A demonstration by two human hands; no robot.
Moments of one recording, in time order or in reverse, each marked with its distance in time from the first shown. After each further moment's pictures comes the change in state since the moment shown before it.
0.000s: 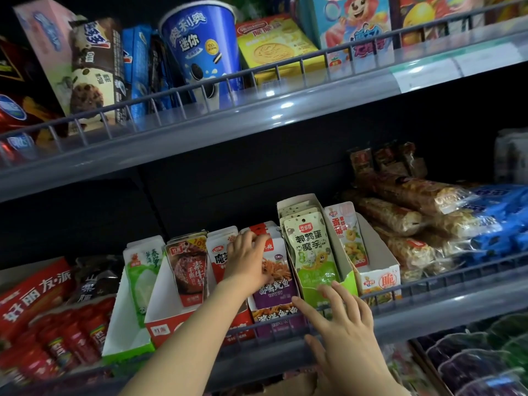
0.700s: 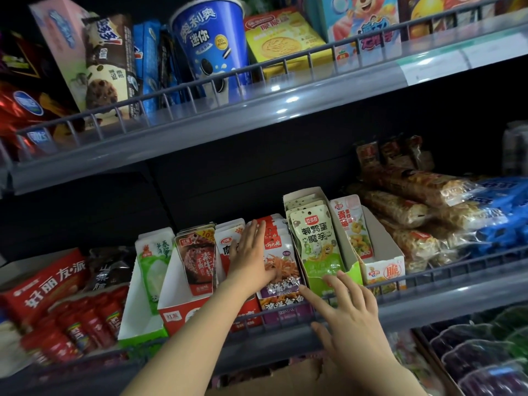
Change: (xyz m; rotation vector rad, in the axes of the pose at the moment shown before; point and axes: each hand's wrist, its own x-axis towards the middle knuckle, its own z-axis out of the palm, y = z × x) left_hand -0.018 -0.007 0.003 -0.163 -0.078 -0.079; right_hand 0.001 0.001 -0.007 -0.002 -0.078 0.012
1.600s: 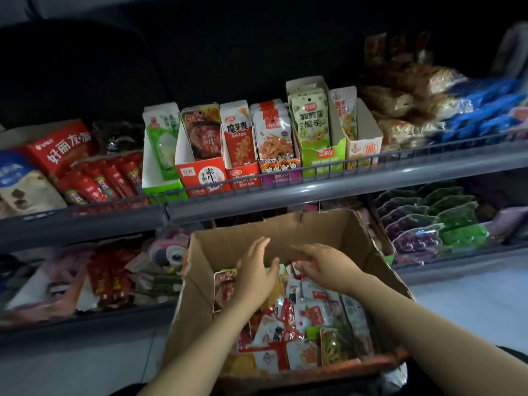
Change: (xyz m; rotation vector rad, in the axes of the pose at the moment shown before) left_hand -0.262 0.022 0.094 -0.522 -0.095 -0.200; right_hand -0.118 -0.042 -0.040 0.365 -0.797 0.085
